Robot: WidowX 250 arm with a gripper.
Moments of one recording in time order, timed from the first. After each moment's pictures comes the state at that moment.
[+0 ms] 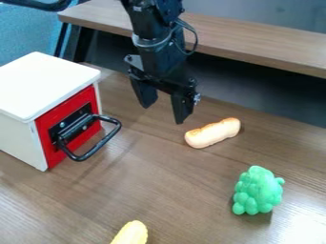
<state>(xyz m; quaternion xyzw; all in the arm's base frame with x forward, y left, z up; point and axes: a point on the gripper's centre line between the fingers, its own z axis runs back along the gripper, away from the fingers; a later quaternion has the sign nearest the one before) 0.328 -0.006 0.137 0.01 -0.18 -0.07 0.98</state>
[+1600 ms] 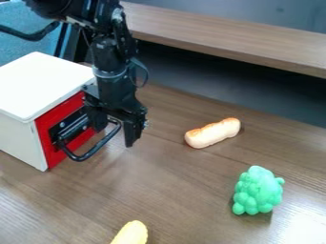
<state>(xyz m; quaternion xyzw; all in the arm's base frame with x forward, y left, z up) 0.308 0.067 0.081 0.05 -0.09 0.01 0.99</state>
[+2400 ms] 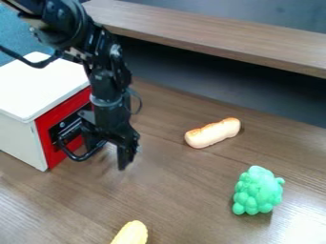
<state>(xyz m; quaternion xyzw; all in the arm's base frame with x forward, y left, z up) 0.301 0.073 0.036 0.04 -0.05 0.01 1.00</state>
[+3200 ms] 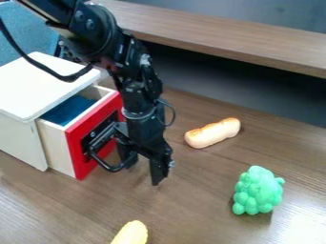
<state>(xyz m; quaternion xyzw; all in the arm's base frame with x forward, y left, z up) 0.309 0.002 0.033 -0.02 -0.07 -0.09 0.99</state>
